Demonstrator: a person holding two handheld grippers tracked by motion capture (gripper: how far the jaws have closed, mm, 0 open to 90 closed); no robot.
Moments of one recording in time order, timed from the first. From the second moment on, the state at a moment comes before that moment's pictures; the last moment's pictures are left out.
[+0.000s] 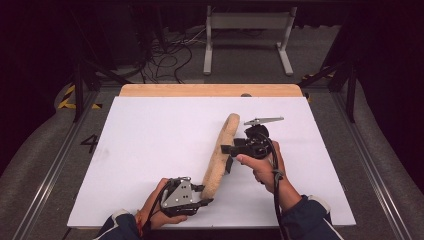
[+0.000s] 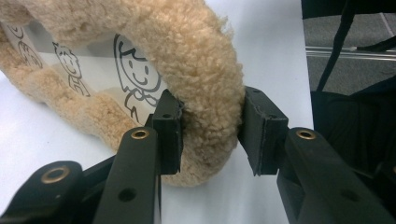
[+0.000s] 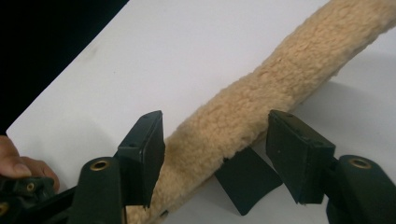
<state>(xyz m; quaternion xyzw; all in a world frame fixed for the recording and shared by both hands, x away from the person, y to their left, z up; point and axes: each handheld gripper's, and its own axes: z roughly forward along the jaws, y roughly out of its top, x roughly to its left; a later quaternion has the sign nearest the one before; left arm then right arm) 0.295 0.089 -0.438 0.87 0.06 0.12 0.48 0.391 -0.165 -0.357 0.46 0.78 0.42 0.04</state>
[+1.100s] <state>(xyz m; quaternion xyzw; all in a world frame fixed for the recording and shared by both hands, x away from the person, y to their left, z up) 0.296 0.116 -0.430 0.86 0.08 0.10 0.49 0.435 -0.138 -0.357 0.43 0.85 0.30 -0.01</state>
